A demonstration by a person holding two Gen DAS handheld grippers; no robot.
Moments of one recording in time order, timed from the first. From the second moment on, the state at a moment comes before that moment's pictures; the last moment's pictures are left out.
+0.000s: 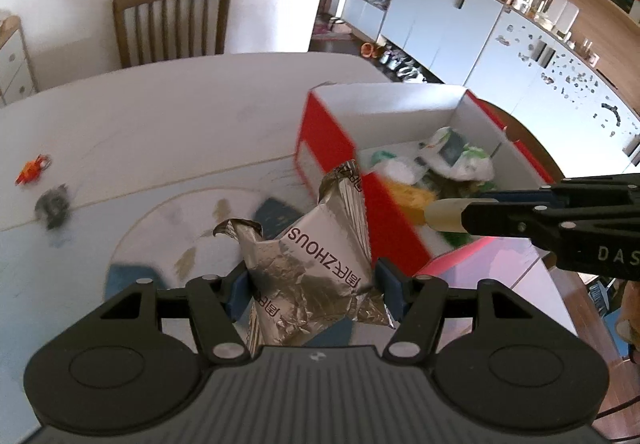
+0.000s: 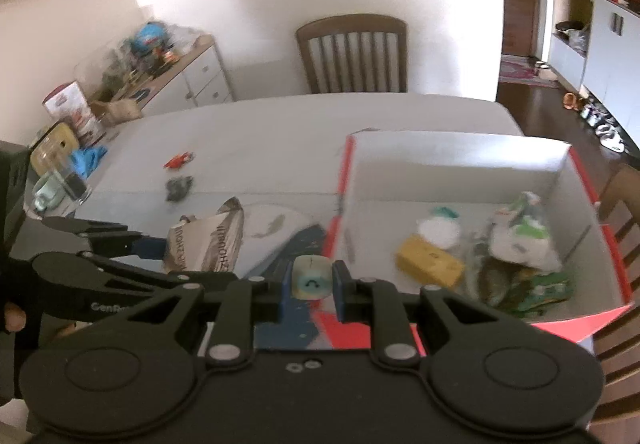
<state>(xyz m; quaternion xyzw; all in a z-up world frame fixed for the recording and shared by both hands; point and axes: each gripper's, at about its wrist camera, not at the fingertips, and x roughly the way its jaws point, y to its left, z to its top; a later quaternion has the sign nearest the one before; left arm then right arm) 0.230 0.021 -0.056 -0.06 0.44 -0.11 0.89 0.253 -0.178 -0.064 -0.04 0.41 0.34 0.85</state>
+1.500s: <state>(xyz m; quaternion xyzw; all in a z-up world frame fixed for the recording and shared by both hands) 0.390 -0.148 -0.102 0.04 0.49 -0.09 0.87 0.361 -0.254 -0.145 -0.12 0.46 0.36 0.80</state>
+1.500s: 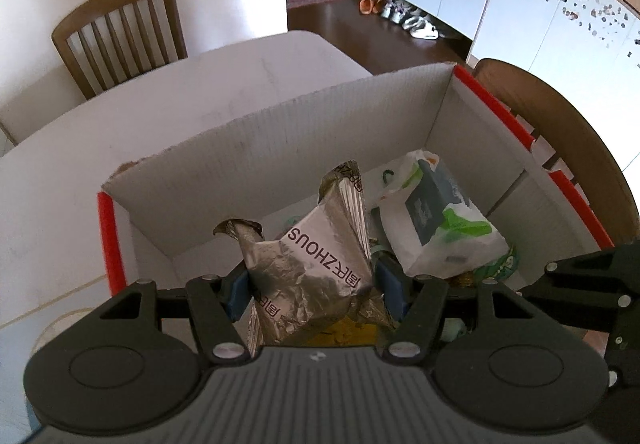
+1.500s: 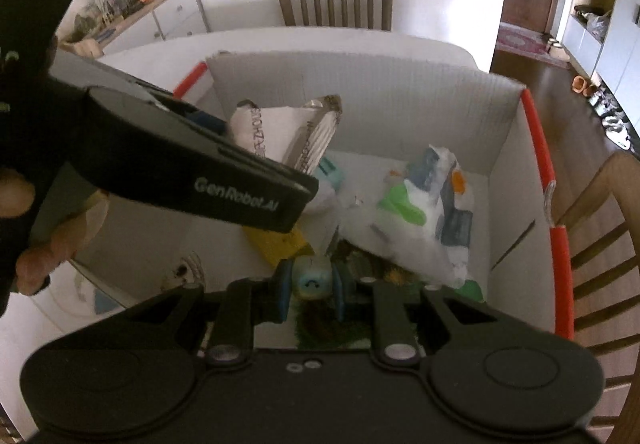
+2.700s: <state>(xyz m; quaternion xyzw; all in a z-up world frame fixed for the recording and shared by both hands) 0.364 -0.141 -0.094 0.01 0.49 -0.09 0.87 0.354 -0.282 -0.110 -0.08 0.45 0.38 0.81</state>
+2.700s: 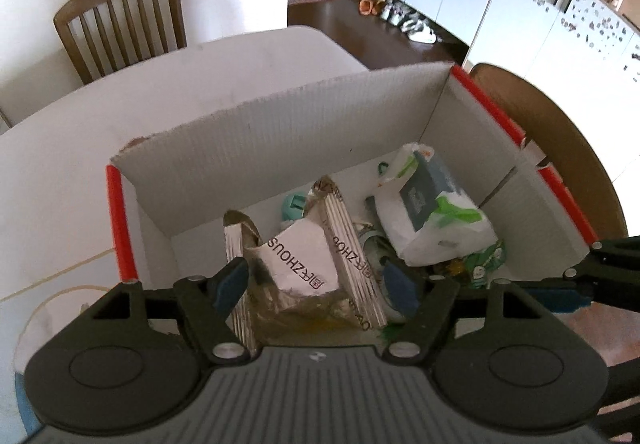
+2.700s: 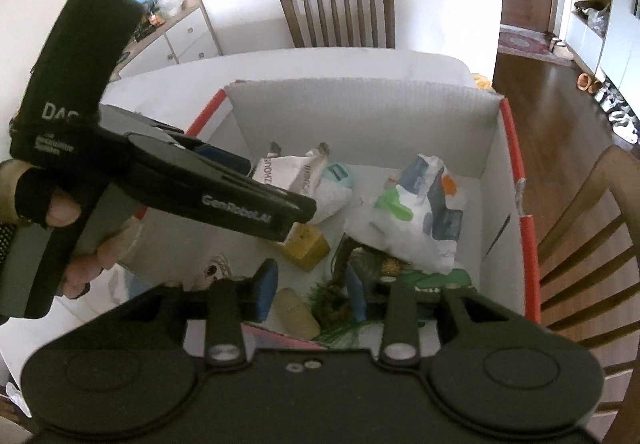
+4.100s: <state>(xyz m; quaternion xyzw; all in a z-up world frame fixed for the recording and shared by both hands) 0.227 -0.042 -0.010 -0.04 0.37 -0.08 0.92 0.257 -0.257 -0.038 -0.06 0.35 0.37 0.86</state>
